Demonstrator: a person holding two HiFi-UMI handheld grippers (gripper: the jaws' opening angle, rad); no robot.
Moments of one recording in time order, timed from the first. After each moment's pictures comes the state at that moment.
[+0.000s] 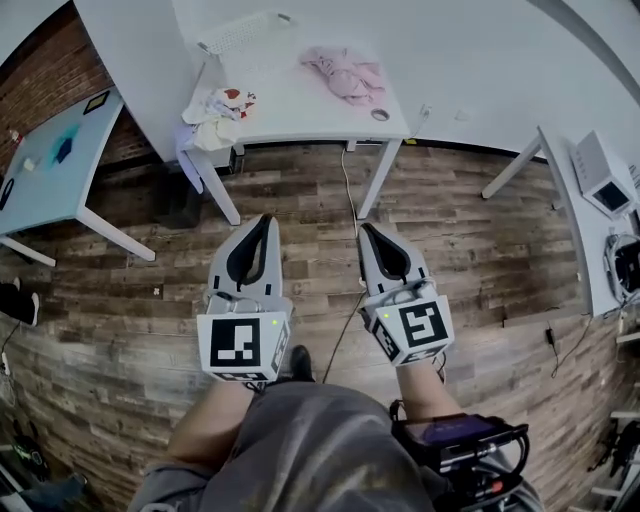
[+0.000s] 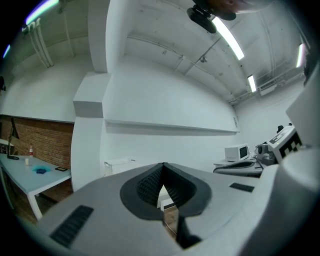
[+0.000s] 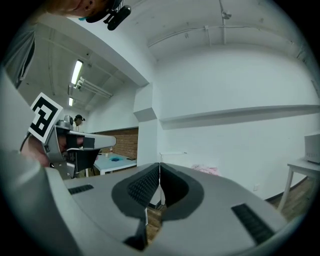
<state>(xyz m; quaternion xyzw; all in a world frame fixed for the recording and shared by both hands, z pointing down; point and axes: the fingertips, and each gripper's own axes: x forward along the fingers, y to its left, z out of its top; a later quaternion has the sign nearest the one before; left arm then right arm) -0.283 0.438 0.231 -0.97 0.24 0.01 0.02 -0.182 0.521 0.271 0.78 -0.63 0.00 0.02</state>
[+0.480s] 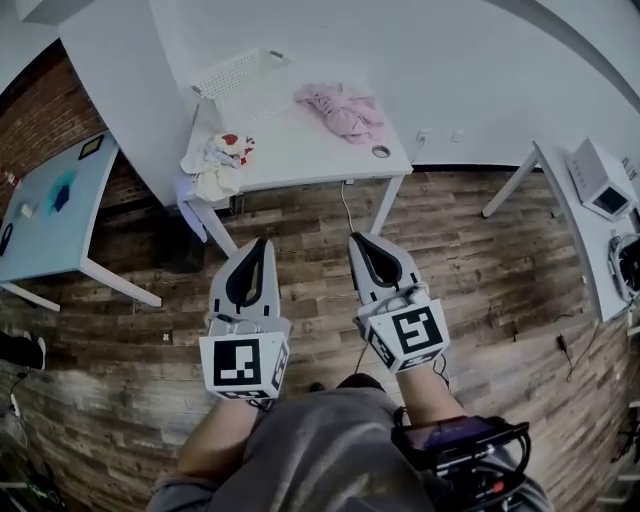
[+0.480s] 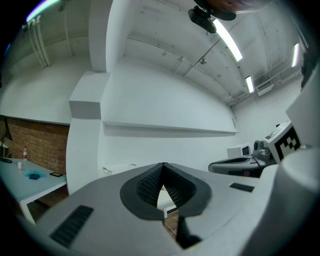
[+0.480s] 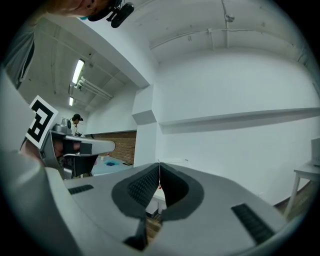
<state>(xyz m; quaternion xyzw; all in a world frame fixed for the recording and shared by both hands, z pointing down) -0.262 0.362 0.221 -0.97 0.23 0.02 0.03 -0.163 0.436 0.248 0.78 -0.62 -0.03 0.02</state>
